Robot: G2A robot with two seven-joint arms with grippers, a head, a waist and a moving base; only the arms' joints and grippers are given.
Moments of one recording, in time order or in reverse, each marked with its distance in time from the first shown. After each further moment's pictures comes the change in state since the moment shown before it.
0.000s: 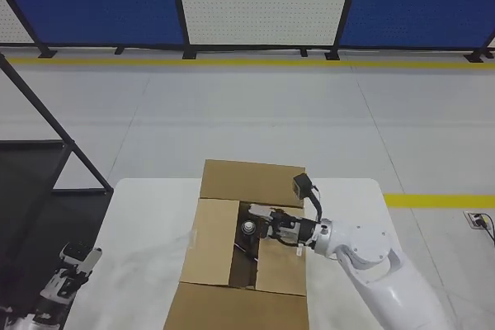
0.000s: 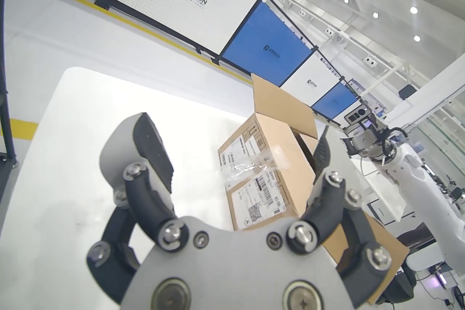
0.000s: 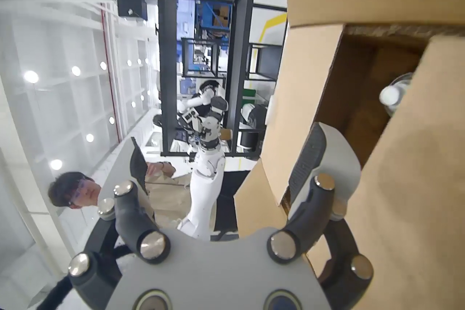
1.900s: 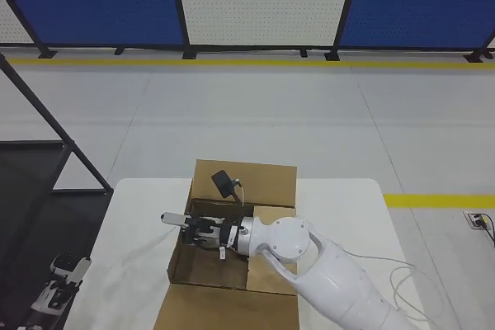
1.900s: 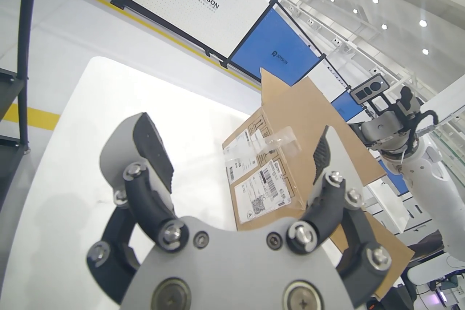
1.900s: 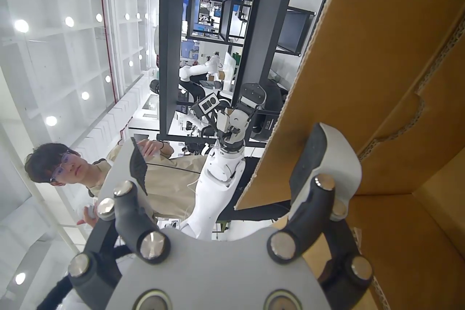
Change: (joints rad) left arm 0.045 -0.013 -0.033 0.047 -0.033 -0.029 0.058; right arm 0.254 -0.232 -0.331 0.178 0.096 -0.046 -0.186
